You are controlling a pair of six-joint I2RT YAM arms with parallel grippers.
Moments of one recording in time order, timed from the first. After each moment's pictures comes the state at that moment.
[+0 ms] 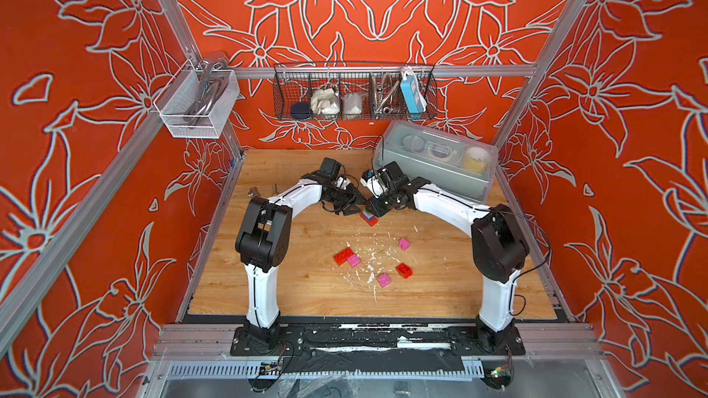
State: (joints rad) left arm -0.30 2.00 1.46 -0.51 0.75 -0.81; right arm 0.63 1.94 1.49 -0.56 -0.19 -0.05
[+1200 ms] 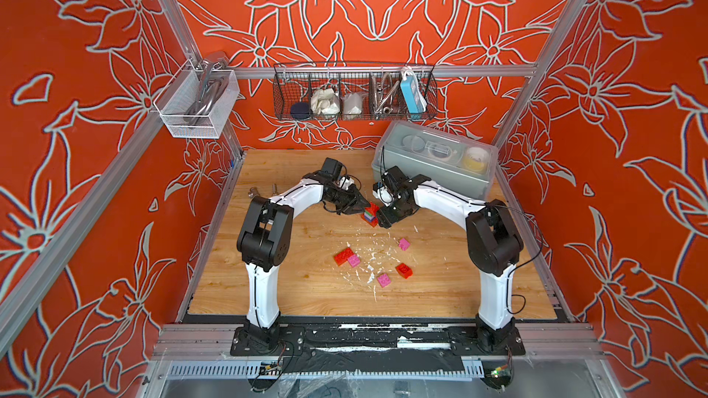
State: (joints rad) left arm -0.31 2.01 1.47 -0.53 0.77 -0.75; right arm 0.58 1.97 1.54 -0.84 -0.12 -0.04
